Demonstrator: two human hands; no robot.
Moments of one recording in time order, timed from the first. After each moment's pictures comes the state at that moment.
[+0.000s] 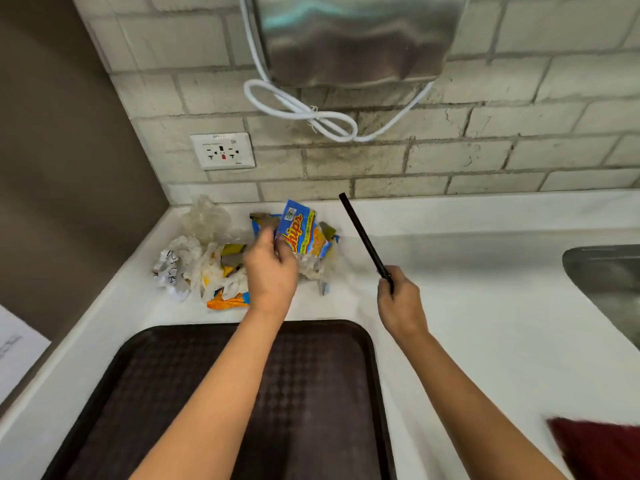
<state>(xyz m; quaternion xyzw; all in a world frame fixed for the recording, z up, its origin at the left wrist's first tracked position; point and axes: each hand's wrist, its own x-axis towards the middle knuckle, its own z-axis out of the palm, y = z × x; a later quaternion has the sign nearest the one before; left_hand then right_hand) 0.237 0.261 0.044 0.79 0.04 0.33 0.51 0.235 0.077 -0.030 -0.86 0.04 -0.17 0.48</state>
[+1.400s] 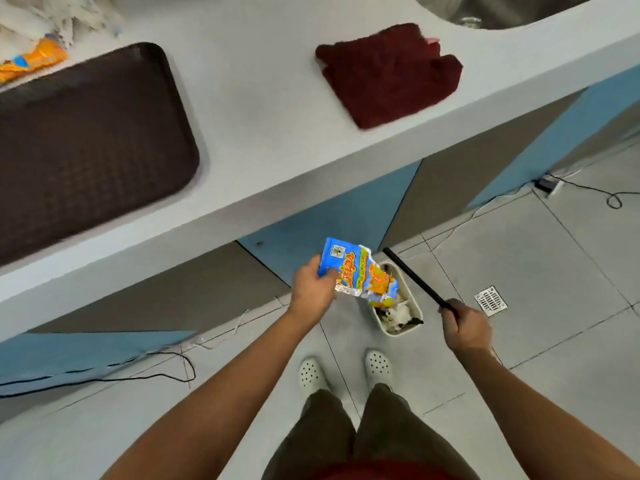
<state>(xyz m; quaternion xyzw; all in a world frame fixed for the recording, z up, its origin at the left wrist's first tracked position) -0.210 0.074 -0.174 0.79 0.07 -0.27 0.54 -0.366 -0.140 -0.270 -0.87 0.39 0.05 0.28</state>
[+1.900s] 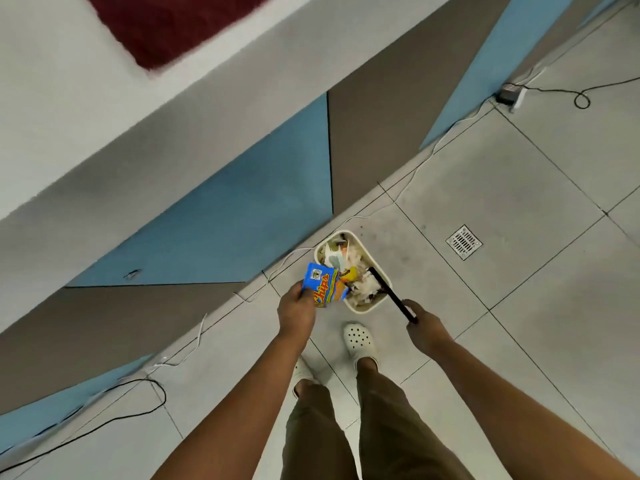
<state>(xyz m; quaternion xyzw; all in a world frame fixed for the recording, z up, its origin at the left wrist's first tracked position) -0.244 -0.014 -0.332 0.79 0.19 -0.35 0.46 -0.399 -0.181 -0.395 -0.72 0.47 0.30 0.41</state>
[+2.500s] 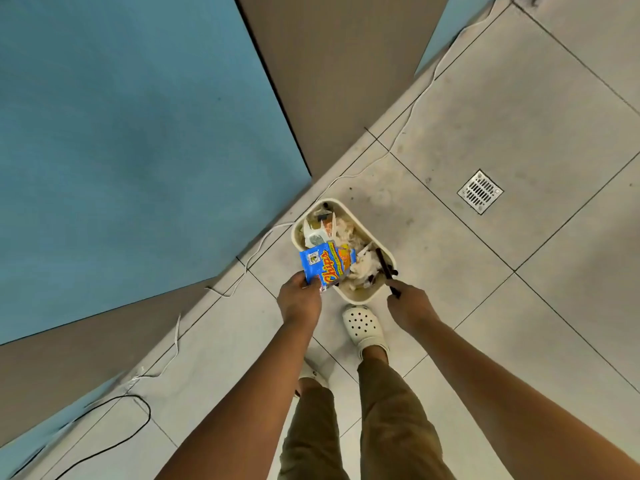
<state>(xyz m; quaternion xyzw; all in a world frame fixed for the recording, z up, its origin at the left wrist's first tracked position) -0.245 -0.061 -0.507 0.86 0.14 -0.37 0.33 -0.375 -0.182 -0.542 -0.66 0.53 0.28 0.45</state>
